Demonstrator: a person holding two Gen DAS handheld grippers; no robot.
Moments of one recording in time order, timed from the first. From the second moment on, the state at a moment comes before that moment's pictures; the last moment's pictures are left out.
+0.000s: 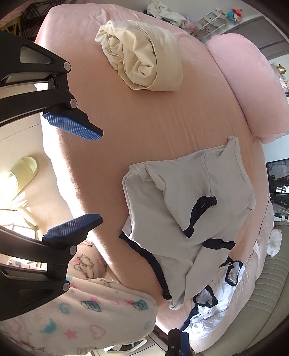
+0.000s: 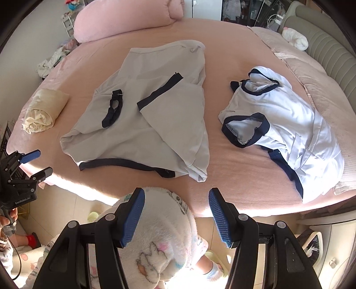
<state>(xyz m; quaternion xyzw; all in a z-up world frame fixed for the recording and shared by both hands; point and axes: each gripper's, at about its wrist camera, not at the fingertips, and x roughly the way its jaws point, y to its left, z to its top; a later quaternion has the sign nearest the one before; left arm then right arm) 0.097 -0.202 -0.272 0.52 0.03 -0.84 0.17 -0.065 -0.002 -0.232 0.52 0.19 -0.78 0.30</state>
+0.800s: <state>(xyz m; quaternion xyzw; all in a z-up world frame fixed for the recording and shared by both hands) 0.063 -0.152 -0.310 0.46 -0.38 -0.78 0.20 -0.037 -0.005 -0.301 0.17 0.66 -0.66 0.33</state>
